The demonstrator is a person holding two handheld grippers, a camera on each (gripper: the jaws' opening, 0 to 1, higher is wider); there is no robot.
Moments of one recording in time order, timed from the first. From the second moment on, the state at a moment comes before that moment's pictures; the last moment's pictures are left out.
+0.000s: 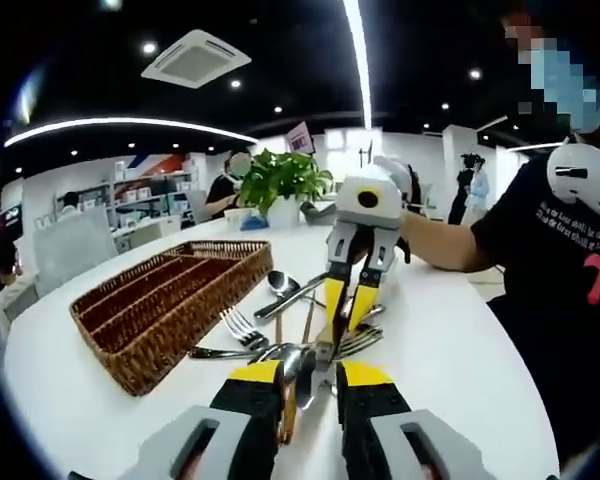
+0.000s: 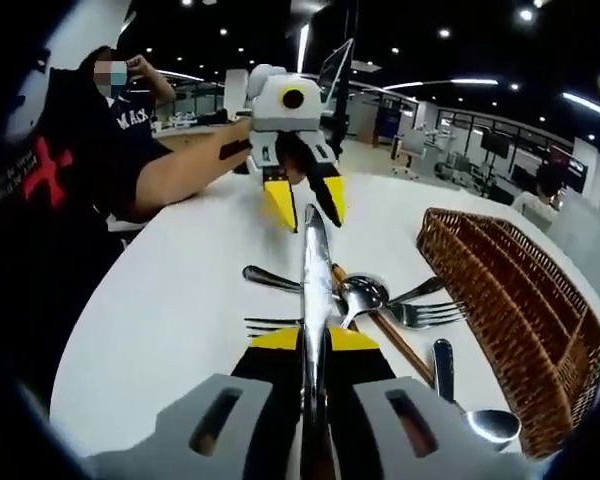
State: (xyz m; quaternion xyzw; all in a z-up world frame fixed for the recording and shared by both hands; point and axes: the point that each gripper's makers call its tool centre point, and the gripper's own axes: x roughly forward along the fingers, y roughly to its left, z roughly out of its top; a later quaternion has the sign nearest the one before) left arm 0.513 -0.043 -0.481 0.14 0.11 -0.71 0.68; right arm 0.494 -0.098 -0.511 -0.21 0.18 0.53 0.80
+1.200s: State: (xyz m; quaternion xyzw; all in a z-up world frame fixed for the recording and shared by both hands) left arm 0.499 -0.056 -0.472 0.13 0.09 -0.73 0.66; right arm 0.496 -0.119 -0.520 -0.22 0.19 0.54 0.79
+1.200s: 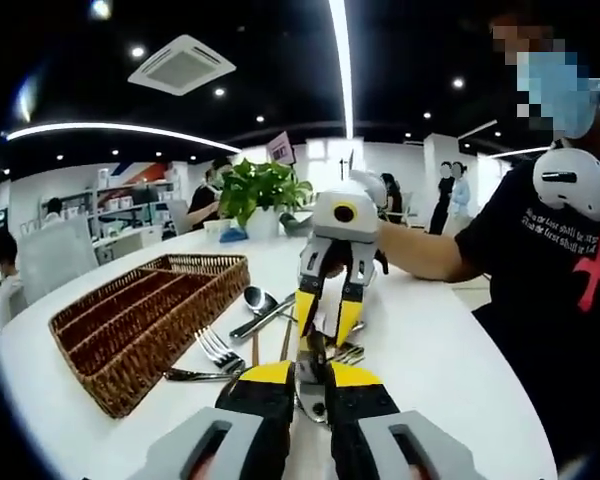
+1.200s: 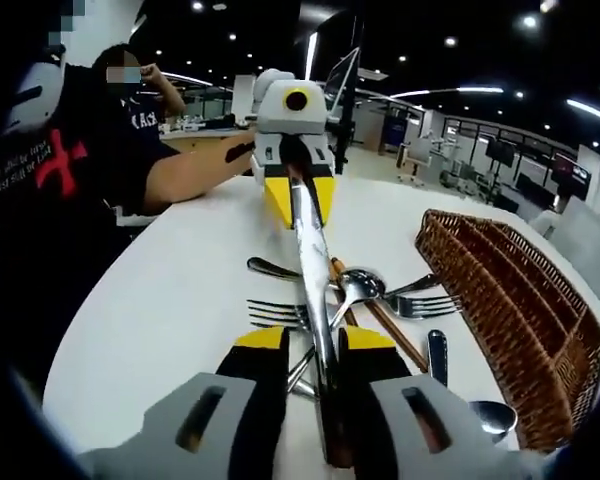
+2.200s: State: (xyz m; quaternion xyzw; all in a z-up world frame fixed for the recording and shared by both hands) left arm 0.513 -0.042 -0.459 0.10 0.08 -0.72 0.68; right arm 0.494 -0.108 -0.494 -0.20 0.16 0.53 0.81
